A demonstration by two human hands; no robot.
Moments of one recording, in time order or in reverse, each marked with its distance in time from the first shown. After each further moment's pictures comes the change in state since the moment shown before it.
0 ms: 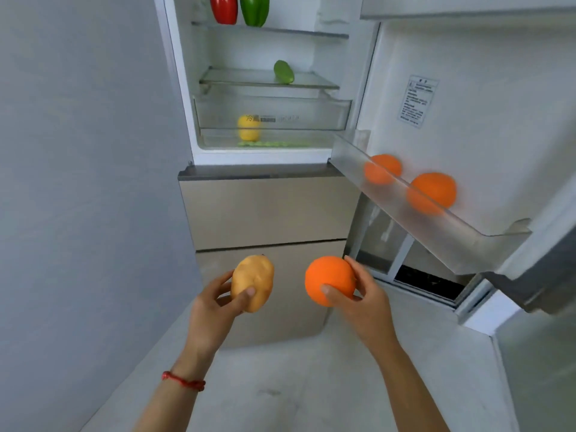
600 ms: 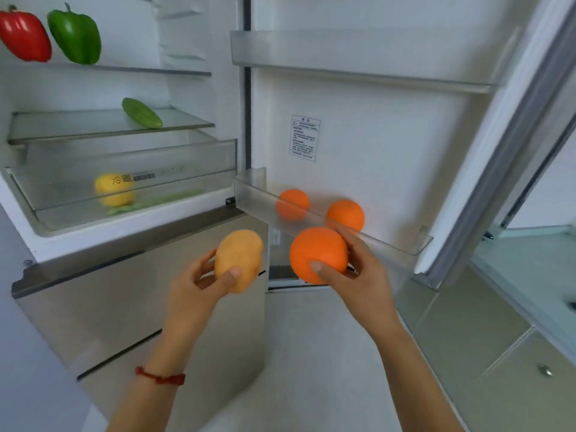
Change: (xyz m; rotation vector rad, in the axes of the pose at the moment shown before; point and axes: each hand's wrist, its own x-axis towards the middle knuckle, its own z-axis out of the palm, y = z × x) left_hand 0.145 0.101 0.060 -0.100 -0.504 0.227; right_hand 0.048 -0.098 -0.009 -0.084 0.501 -0.185
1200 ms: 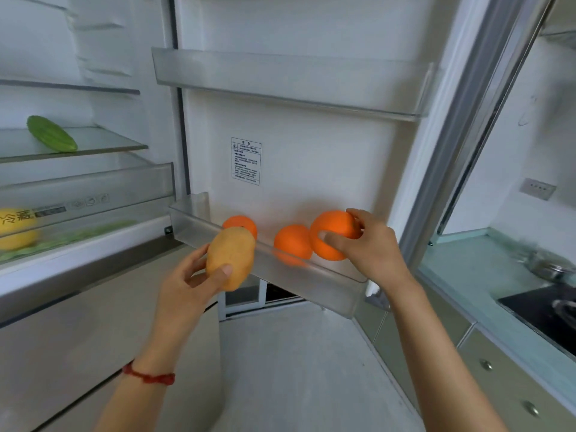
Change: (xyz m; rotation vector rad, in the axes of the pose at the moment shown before) left_hand 0.055 0.016 0.080 -0.149 -0.153 0.057; right_hand 0.083 -0.024 -0.087 -0.500 0.177 0.133
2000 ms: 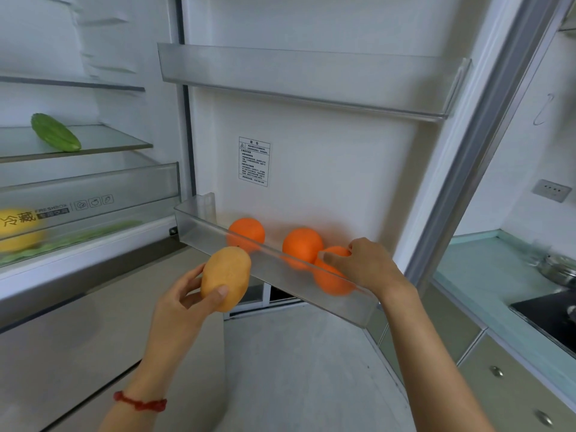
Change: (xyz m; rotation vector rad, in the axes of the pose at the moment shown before) left_hand 0.004 -0.026 -0.019 0.110 0.007 -0.049; right_hand 0.017 0.010 0.025 -0.359 -0.207 0.205
